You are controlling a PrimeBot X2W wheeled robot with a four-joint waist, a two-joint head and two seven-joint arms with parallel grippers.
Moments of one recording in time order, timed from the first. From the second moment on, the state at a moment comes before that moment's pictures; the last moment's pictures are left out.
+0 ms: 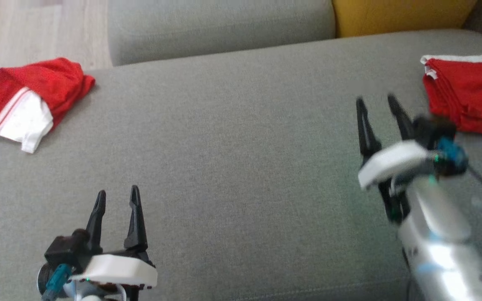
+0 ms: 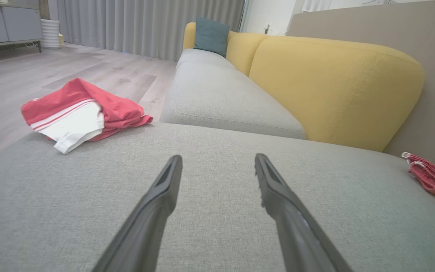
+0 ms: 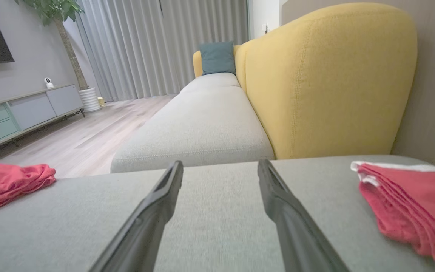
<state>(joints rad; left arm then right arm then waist) 0.08 0.05 -0.17 0.07 -0.28 0.09 -0.26 -0.60 -0.07 0.12 0.83 0.19 0.12 -0.25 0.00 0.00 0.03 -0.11</state>
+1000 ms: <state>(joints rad) 0.16 0.05 -0.15 0.06 -0.31 0.13 -0.26 -0.13 -0.06 0.17 0.37 0.27 0.12 -0.18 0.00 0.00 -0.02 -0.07</state>
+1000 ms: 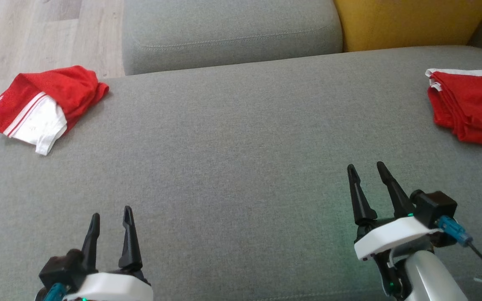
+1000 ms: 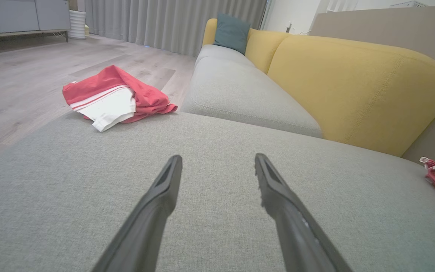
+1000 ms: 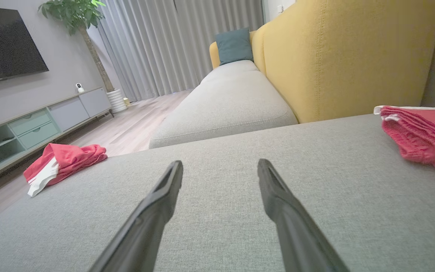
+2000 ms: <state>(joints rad) 0.16 0.06 -0.14 0.06 -0.28 0.10 -0.26 -0.05 -0.05 0.17 0.30 0.26 0.12 -0.17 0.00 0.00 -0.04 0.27</state>
